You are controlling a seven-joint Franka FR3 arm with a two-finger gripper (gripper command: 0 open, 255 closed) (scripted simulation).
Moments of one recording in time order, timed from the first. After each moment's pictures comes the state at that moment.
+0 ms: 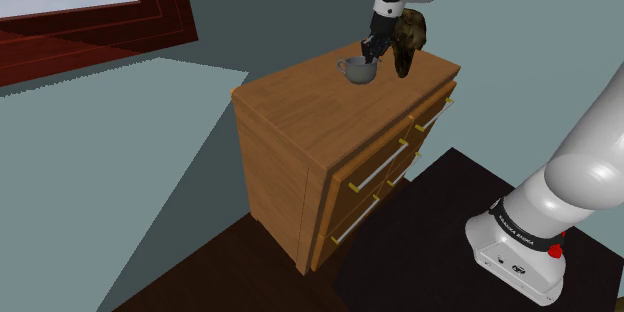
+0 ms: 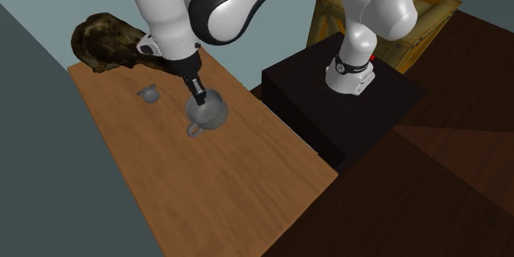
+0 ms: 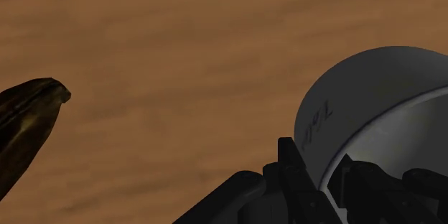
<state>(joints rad) -0.16 0.21 -0.02 -1.93 0.10 2.12 -0.19</state>
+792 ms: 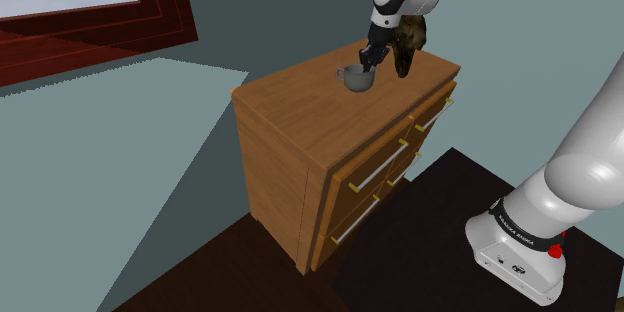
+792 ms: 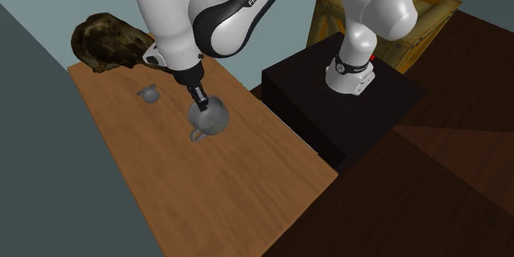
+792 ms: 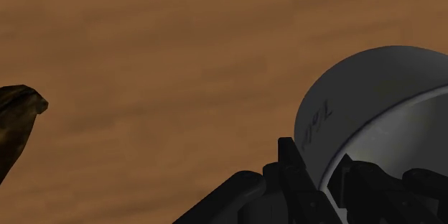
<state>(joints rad) -0.16 0.25 -0.02 -1.96 0.11 2.19 -0.19</state>
